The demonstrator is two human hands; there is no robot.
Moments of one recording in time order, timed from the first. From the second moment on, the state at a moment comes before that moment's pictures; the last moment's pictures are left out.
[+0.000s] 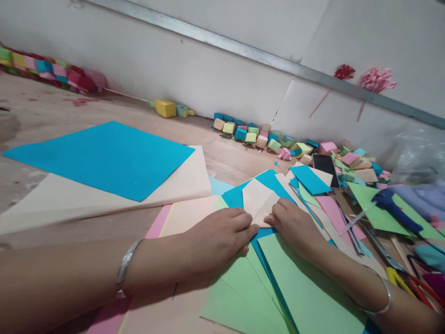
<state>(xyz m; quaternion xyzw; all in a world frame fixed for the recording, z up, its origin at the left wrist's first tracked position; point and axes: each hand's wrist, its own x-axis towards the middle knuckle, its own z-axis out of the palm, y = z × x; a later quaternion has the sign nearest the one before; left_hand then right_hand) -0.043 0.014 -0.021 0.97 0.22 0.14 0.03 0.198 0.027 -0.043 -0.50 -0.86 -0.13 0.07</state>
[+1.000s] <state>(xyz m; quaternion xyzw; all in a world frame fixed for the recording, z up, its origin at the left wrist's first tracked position) -0.049 0.027 -0.022 0.97 0.17 0.14 0.10 0.200 0.033 -0.014 -0.57 -0.81 0.12 0.09</state>
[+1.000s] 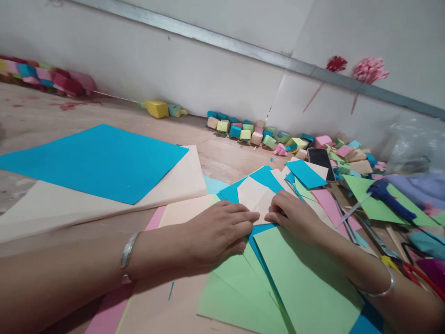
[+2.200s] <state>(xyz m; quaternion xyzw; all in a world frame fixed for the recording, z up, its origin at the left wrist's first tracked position) -0.049 0.028 -0.019 0.97 0.18 0.11 0.10 0.230 0.051 0.003 -0.47 -0.83 0.30 0.10</state>
